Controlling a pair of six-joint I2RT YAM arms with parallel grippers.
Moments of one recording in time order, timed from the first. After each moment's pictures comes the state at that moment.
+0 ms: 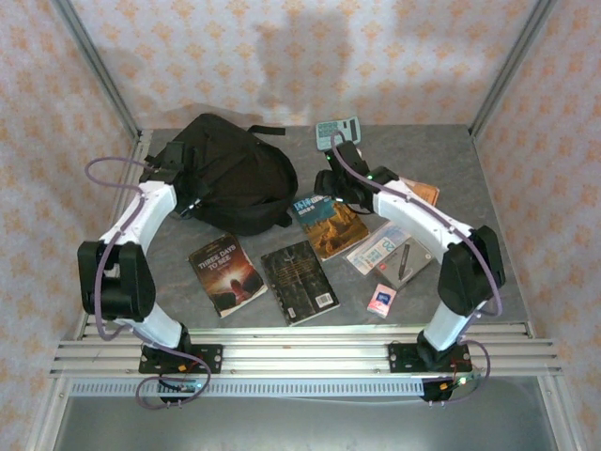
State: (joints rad) left arm 0.02 1.56 1.24 -0.76 -0.13 -0.79; right arm 0.58 1.68 1.42 -0.62 0.13 0.62
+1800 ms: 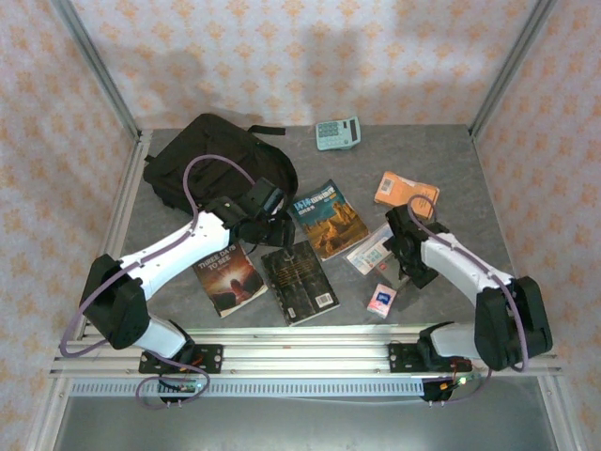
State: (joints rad) left arm -0.62 1.48 1.18 -0.79 -0.01 -0.53; right arm 0.30 1.31 0.74 -0.79 0.25 1.24
